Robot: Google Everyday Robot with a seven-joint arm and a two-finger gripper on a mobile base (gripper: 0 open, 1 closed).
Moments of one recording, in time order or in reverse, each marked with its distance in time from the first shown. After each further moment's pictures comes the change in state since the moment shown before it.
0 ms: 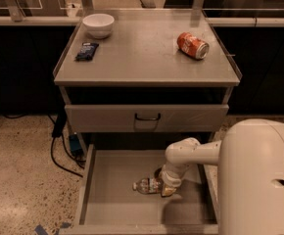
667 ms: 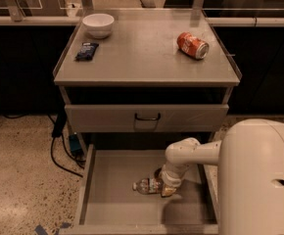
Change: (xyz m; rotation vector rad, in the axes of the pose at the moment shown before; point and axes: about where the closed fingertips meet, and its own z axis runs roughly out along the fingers) arm 0.000 0.000 0.000 0.000 0.000 0.000
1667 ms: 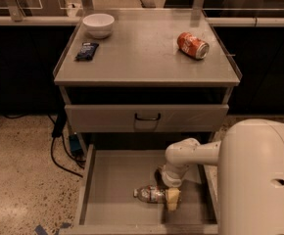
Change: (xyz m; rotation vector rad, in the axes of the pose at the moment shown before) arm 0.000 0.000 0.000 0.000 0.000 0.000
